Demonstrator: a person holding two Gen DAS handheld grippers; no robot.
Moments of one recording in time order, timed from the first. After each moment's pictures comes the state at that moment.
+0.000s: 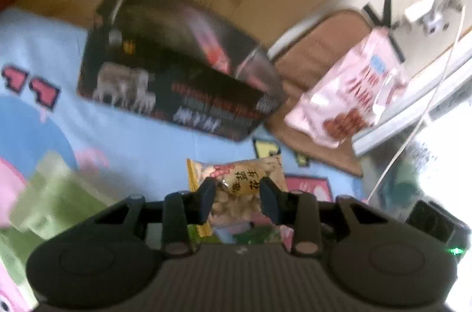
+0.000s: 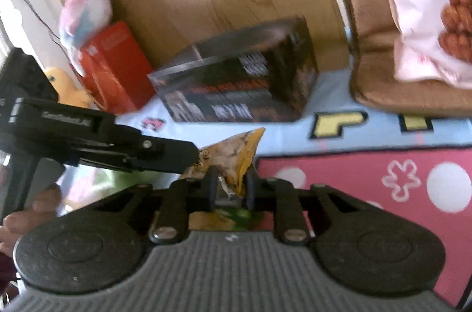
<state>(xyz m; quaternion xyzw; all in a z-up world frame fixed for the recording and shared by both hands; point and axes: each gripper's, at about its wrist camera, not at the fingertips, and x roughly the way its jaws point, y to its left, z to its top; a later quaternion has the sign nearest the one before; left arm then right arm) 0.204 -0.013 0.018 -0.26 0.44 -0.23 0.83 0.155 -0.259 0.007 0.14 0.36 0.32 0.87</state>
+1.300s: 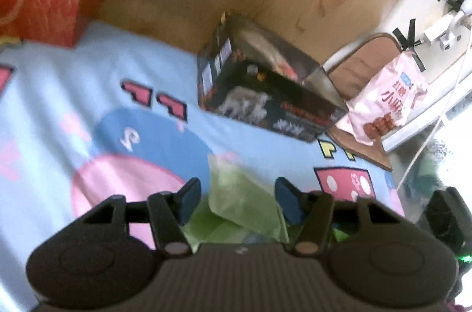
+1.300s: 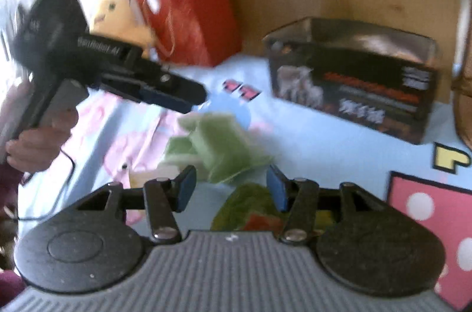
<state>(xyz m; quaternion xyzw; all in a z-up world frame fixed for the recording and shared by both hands) 0.180 0.099 0.010 -0.23 0.46 -0.20 0.83 0.141 -0.135 0.013 0.00 0.39 0.42 0.82</state>
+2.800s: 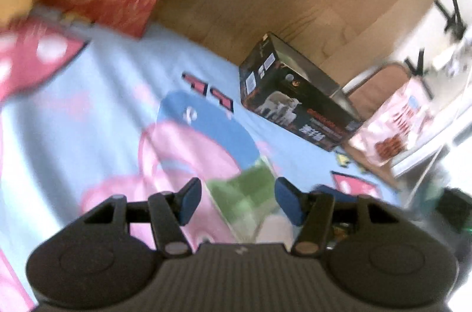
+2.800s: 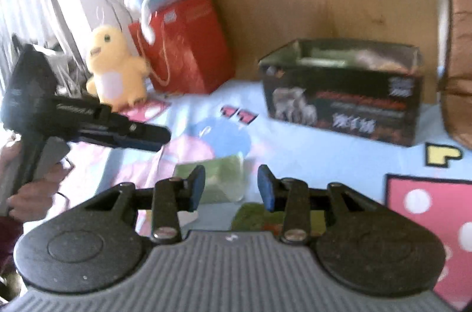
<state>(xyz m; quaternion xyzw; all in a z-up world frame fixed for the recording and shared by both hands) 0.106 0.142 0.005 -0.29 0.41 -0.13 0.85 0.135 -0.135 0.031 0.06 0.37 0.39 0.84</state>
